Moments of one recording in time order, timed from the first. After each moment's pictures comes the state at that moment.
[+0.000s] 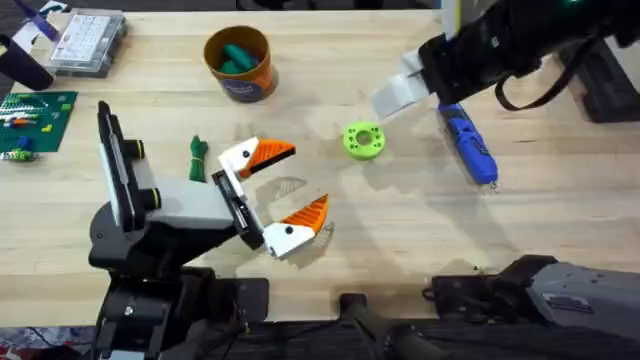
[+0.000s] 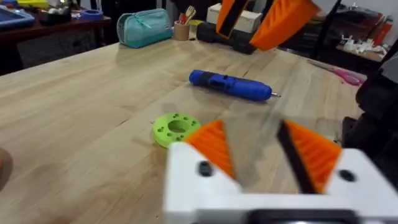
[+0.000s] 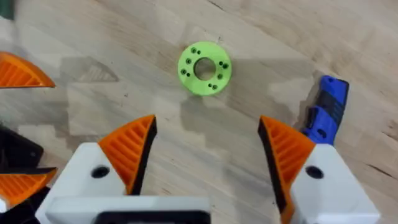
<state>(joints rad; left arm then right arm) -0.07 0.00 0.00 -0.08 0.97 -0.08 0.52 1.38 1.48 -1.23 -0.03 0.08</state>
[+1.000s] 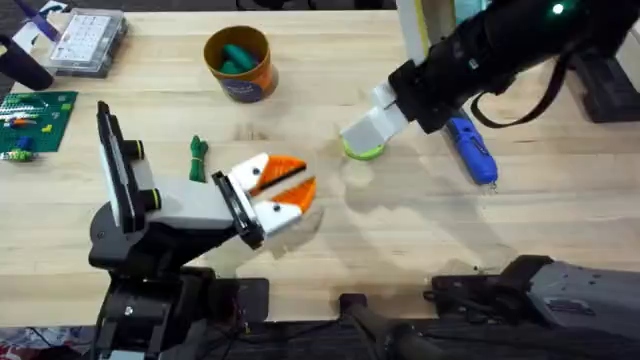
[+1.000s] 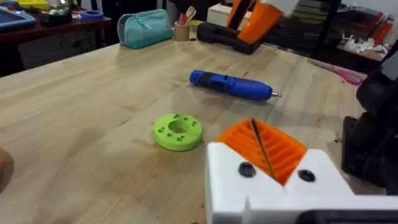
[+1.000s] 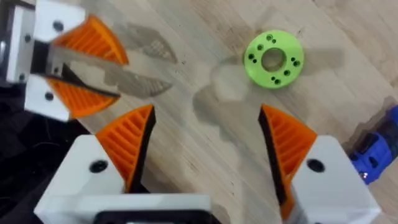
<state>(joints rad) -0.07 0.00 0.00 -0.08 0.97 -0.08 0.63 1.39 1.48 -1.24 -0.21 -0.04</state>
